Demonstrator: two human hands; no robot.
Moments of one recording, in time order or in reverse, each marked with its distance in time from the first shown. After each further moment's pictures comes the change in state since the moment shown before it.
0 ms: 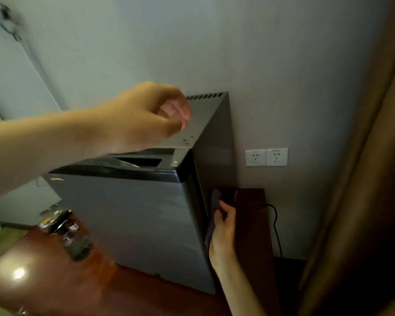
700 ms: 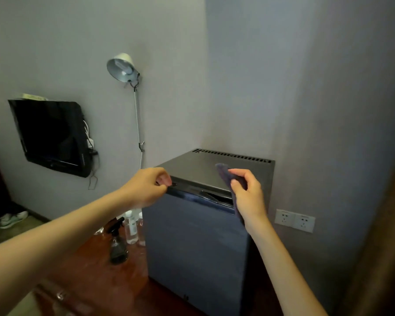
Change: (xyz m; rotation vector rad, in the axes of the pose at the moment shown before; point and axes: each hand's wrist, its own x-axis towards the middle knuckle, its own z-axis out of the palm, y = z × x) left_hand -0.138 -0.131 -0.081 -0.045 0.222 -0.309; right_hand -0.110 -0.169 0.134 -0.481 -0.345 -0.682
